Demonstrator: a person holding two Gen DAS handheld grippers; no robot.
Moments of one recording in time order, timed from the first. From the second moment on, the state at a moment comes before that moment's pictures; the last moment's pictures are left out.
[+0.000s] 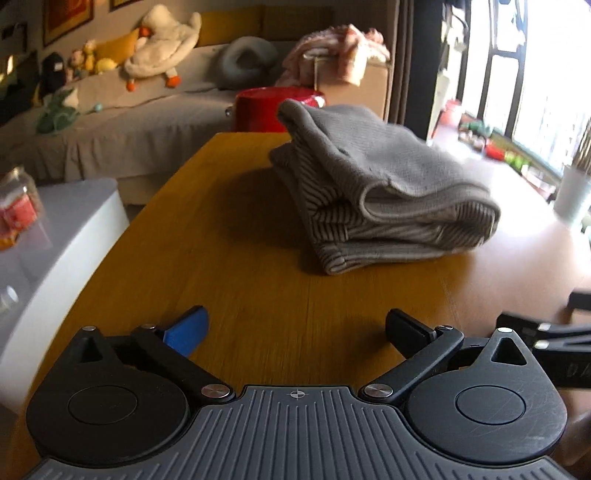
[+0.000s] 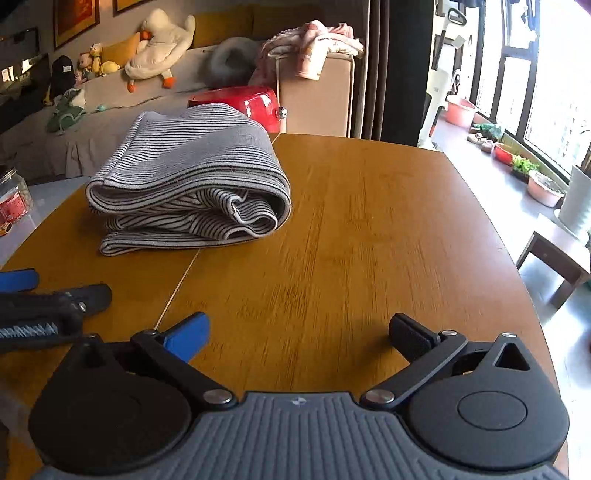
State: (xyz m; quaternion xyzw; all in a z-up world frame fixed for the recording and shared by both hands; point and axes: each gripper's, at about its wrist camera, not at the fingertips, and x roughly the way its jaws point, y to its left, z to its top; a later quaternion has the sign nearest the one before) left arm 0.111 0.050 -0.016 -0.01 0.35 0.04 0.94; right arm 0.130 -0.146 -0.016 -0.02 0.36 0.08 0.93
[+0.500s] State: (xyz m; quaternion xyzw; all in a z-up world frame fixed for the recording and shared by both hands) left arm 0.106 0.049 -0.019 -0.02 0.35 0.05 0.94; right arm 0.132 -0.144 -0.018 -0.01 0.35 0.06 0.93
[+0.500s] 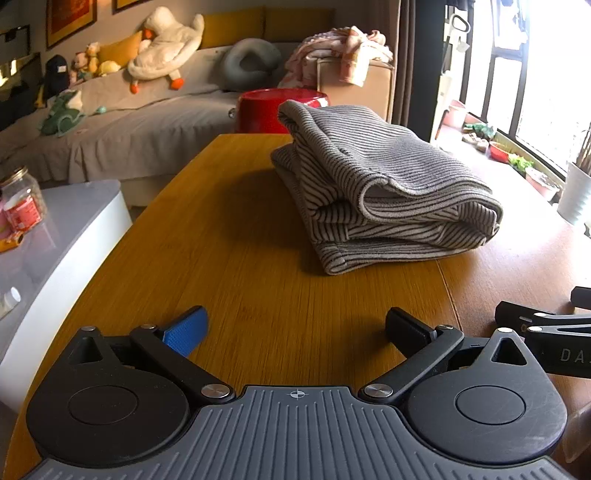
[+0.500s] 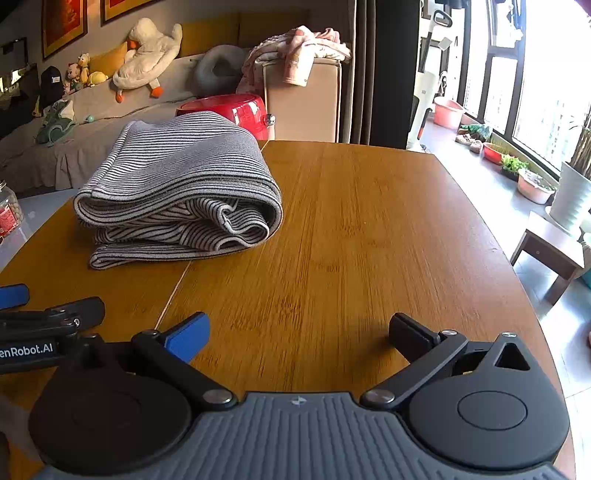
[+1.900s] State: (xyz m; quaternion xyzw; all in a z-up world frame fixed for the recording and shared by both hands) left arm 0.106 0.050 -0.018 -0.02 0.34 0.05 0.94; right arm 0.133 -0.145 -0.018 -0.01 0.35 0.06 0.93
